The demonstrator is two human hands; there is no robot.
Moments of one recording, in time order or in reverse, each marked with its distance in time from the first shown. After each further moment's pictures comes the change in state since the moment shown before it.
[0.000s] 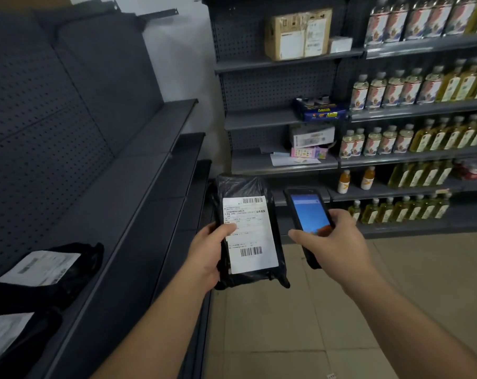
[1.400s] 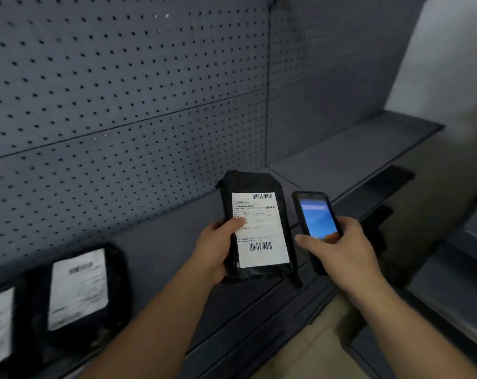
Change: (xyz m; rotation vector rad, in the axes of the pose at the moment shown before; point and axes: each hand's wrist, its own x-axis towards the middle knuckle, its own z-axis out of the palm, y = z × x) left_hand 0.323 0.163 -0.199 -0.420 0.829 0.097; right_hand 0.391 -0.220 0.418 -0.105 -0.822 -0.373
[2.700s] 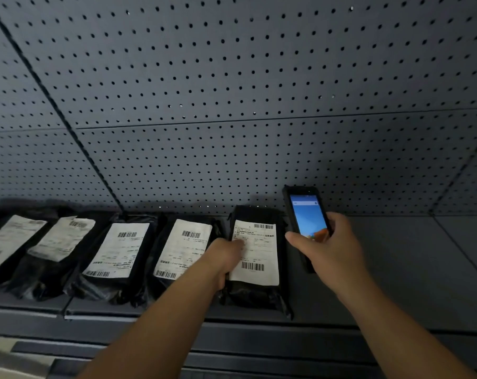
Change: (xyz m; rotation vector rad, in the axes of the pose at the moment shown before) left_hand 0.025 0.021 -0.152 0.099 0.667 -0.176; right_hand 0.067 -0.090 0.206 0.064 -0.661 -0.296
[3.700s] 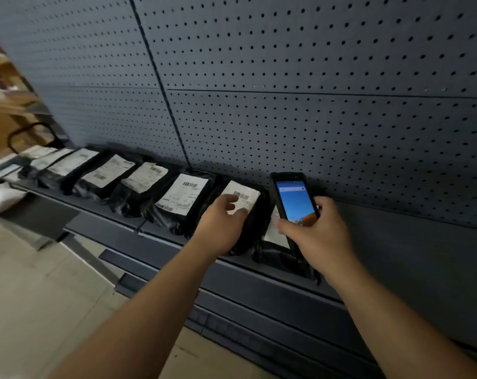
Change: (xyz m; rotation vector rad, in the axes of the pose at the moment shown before) left_hand -0.104 -0.033 -0.063 0.210 0.433 0.324; right_hand -0.041 -0.015 0.046 -0.046 -0.348 -0.142
